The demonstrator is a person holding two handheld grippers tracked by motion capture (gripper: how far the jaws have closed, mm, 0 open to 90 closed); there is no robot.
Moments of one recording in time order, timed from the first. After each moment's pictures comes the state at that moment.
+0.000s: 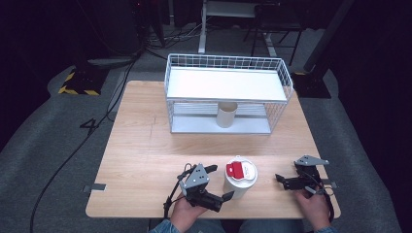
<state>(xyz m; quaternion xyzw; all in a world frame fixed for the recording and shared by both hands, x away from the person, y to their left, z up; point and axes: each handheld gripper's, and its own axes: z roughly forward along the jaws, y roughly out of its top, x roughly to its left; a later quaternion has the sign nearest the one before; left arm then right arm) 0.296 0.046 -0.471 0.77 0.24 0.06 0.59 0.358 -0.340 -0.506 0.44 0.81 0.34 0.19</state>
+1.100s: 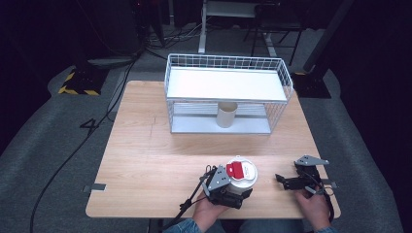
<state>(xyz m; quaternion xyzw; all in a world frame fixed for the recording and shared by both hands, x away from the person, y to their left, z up) 0.305 -0.008 -0.496 0.76 0.24 0.09 0.59 0.358 -0.340 -0.506 0.44 0.81 0.34 0.19</state>
